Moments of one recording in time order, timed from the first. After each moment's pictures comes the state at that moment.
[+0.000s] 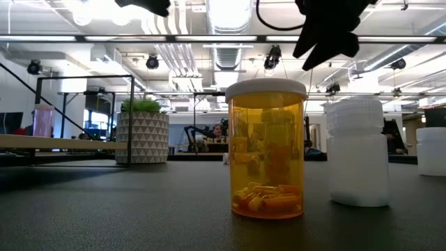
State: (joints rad) left arm -0.25 1.23 1.27 -0.78 -0.49 -0.36; right arm 0.19 1.30 1.06 -0.69 0.34 0.74
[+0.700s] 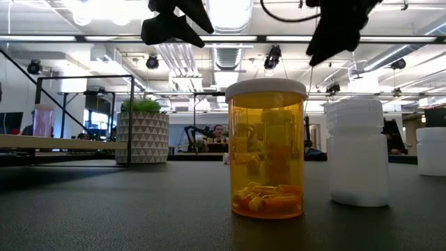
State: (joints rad) left arm -0.10 1.43 1.30 -0.60 -0.24 -0.69; right arm 0.18 1.24 1.02 -0.74 0.34 0.50
